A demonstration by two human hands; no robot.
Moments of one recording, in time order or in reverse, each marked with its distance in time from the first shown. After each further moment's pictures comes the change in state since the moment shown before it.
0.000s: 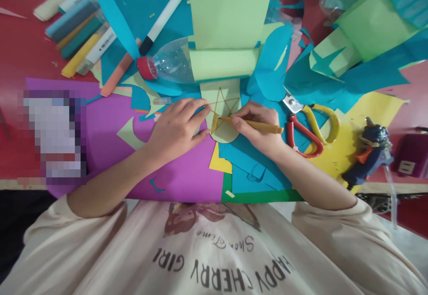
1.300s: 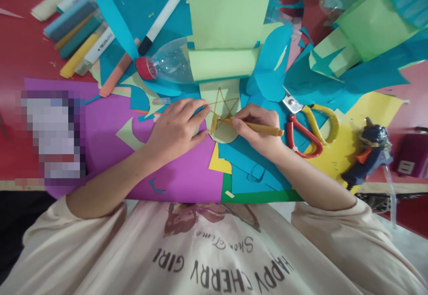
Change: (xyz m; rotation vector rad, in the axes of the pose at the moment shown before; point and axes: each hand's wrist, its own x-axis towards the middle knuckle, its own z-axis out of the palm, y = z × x) left_hand 0.001 0.001 -0.001 -0.010 -0.014 -0.003; right_hand -0.003 -0.002 0.002 -0.027 0.019 -0.015
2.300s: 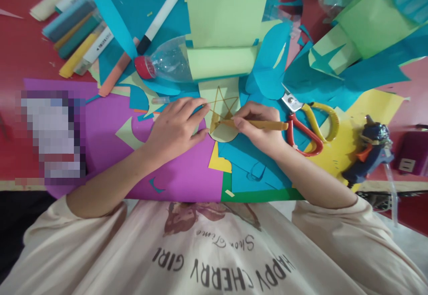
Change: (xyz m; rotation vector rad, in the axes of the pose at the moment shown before) left_hand 0.000 0.000 0.000 -0.054 -0.020 -0.043; right_hand 0.004 -0.003 -0.003 0.044 -0.037 0.073
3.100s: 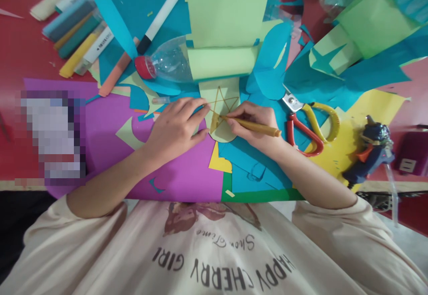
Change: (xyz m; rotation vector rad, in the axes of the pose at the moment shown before) left_hand 0.001 0.001 -0.002 0.030 0.004 0.013; right_hand 0.002 0.007 0.000 -0.054 -0.068 -0.025
